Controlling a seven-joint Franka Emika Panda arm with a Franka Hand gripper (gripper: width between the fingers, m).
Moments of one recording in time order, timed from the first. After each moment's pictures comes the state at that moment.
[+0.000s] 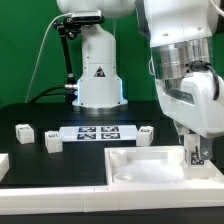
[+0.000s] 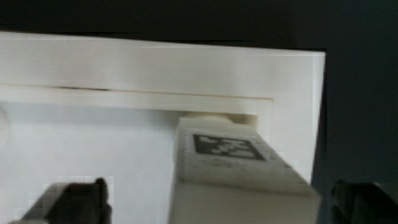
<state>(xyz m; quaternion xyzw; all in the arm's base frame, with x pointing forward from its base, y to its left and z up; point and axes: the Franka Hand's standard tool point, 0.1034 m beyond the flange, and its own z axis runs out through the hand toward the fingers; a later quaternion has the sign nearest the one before) 0.623 0.119 0.070 -0.78 0.62 0.02 0.09</state>
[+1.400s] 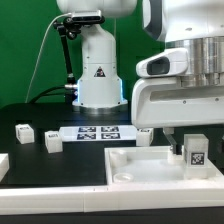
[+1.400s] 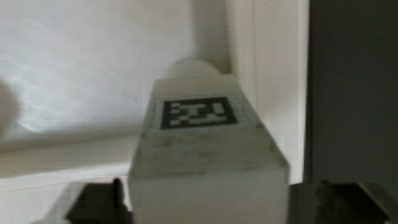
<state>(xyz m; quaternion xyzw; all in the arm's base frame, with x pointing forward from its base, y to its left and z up) 0.634 0.123 0.070 -1.00 0.06 -0.05 0.03</state>
